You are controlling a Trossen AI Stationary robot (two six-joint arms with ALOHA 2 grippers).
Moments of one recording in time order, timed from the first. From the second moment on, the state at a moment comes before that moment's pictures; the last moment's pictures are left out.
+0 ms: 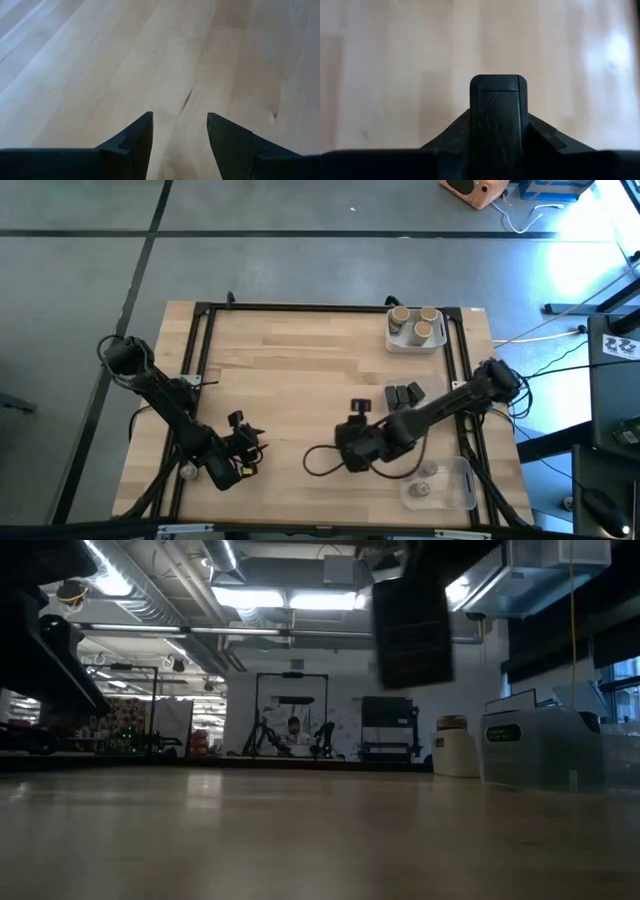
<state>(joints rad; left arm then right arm) -0.84 1.52 0.73 -0.43 -0.82 -1.01 0.48 1.84 1.58 -0.93 0.46 0.34</state>
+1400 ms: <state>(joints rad) -0.76 1.52 0.72 -0.42 -0.83 -0.98 0.61 1.15 0.72 -0.91 0.53 0.96</state>
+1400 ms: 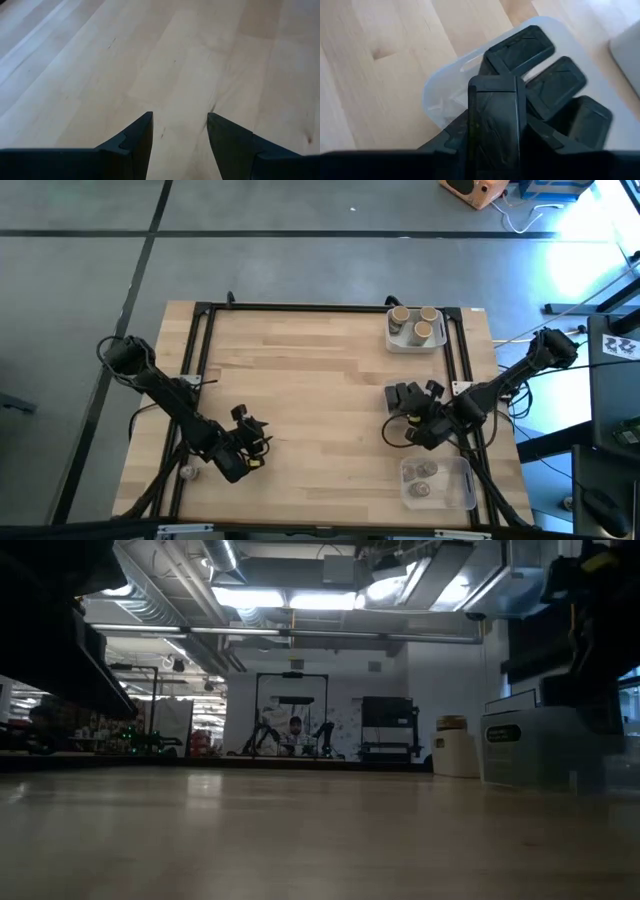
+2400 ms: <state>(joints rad) -0.74 1.52 0.72 -0.40 -0.82 -0.96 0.61 1.15 0.64 -0.73 0.47 0.99</state>
